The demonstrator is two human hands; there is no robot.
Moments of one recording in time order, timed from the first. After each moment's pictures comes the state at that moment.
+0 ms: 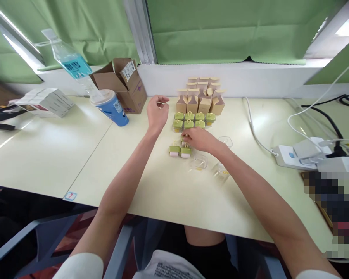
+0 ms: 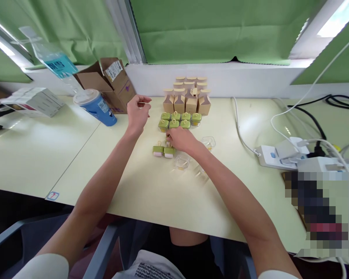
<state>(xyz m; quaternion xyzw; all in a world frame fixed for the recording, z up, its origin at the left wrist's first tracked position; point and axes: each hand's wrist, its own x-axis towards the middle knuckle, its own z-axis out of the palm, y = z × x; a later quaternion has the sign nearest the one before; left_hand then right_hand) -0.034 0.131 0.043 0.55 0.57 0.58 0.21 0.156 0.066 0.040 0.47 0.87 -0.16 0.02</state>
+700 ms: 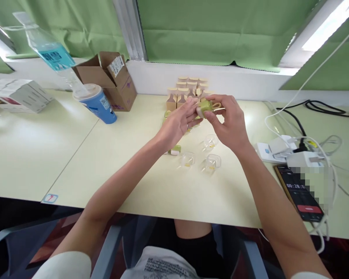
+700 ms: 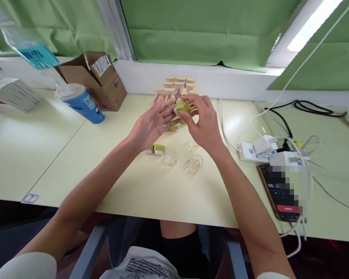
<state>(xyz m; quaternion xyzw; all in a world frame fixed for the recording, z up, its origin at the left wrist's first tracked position) 0.041 0.033 0.089 0.51 0.27 0.48 0.66 0.244 0.034 0.075 0.46 0.75 -0.10 -0.47</state>
